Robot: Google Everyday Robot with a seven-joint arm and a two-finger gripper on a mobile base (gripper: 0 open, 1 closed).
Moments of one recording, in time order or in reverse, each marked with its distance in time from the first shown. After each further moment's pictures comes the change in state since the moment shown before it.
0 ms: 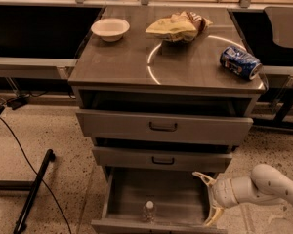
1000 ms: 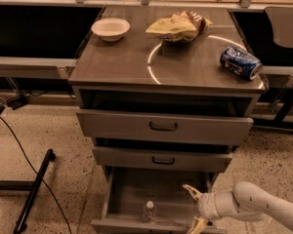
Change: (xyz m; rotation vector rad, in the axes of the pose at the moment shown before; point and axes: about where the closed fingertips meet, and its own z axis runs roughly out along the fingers) arm 0.032 0.024 0.077 0.040 0.027 0.160
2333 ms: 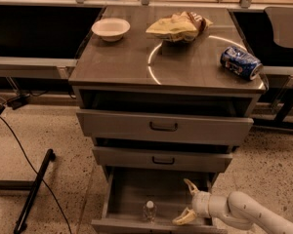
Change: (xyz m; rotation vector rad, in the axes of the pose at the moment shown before) arm 0.029 -0.055 0.040 0.246 -0.136 0.166
